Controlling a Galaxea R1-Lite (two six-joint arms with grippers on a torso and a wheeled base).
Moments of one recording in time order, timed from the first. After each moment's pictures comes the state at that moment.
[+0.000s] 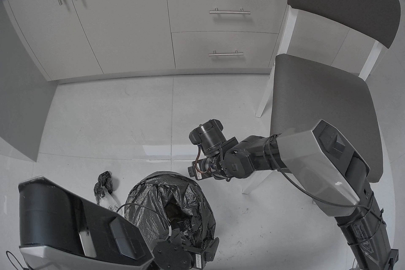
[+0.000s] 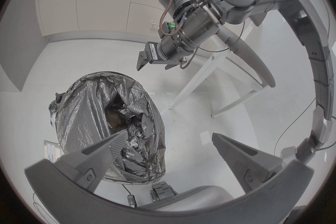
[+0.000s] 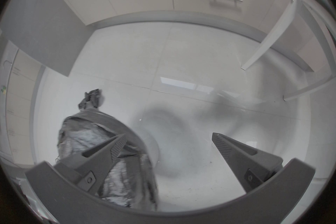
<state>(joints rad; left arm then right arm) -1.07 2.29 -0.19 -1.53 0.47 -0.57 0.72 2.58 -1.87 0.12 -0.31 0.27</state>
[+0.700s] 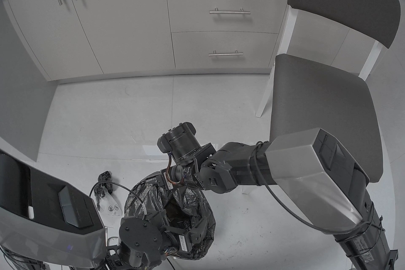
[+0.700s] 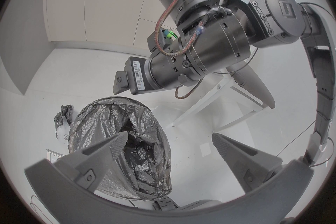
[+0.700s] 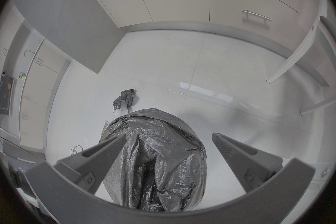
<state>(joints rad) -0.95 2.13 -0.15 -1.53 0.43 -0.50 0.87 2.55 -1.91 0.12 -0.24 0.26</state>
